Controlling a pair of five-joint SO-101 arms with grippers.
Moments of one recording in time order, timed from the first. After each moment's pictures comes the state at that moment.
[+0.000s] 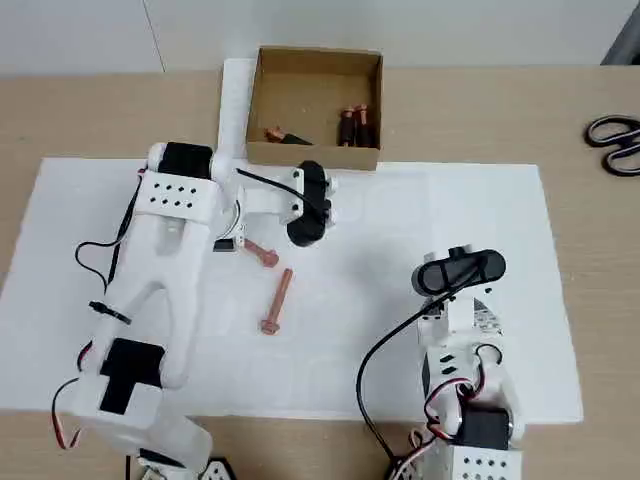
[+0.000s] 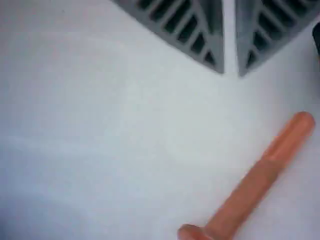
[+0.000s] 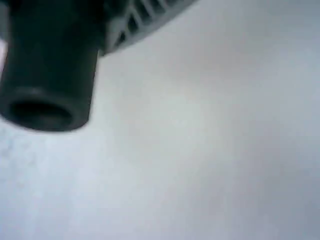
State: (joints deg) left arm 6.2 8.1 -4.7 92.1 -75.5; right arm 2.0 -102.1 93.9 54.6 10.9
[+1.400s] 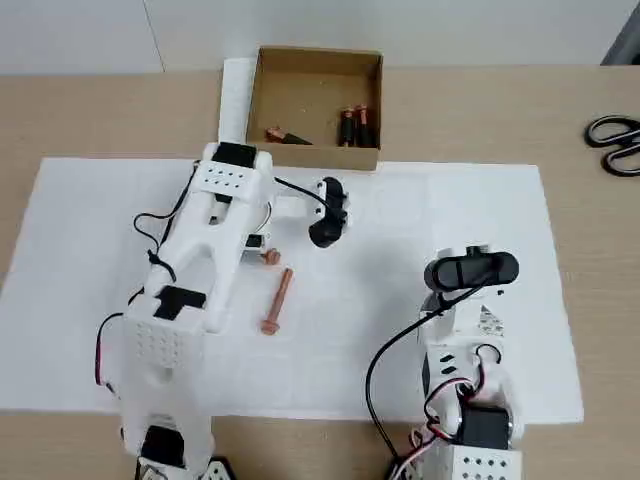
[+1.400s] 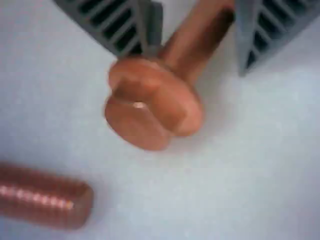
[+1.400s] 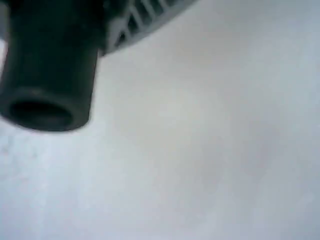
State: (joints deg) left arm 9.1 38.5 -21.5 89.7 -75.5; right arm 2.0 -102.1 93.9 54.2 3.5
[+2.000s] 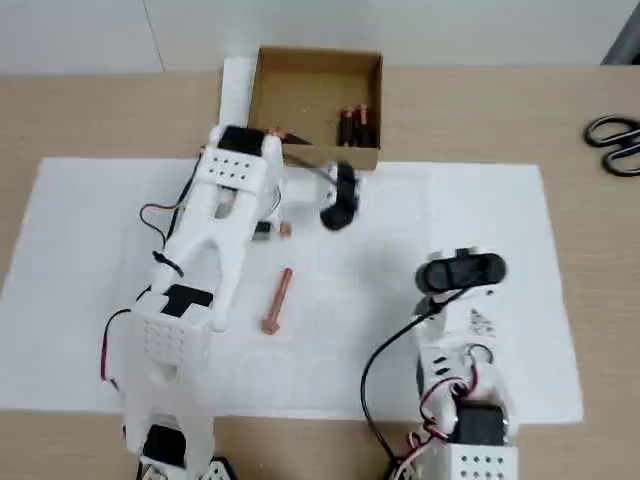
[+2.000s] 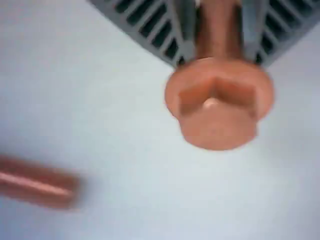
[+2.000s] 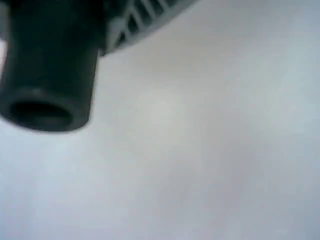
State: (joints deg) left arm 10.5 38.7 -37.8 99.0 -68.9; right arm -1.8 -102.0 96.2 54.1 3.5
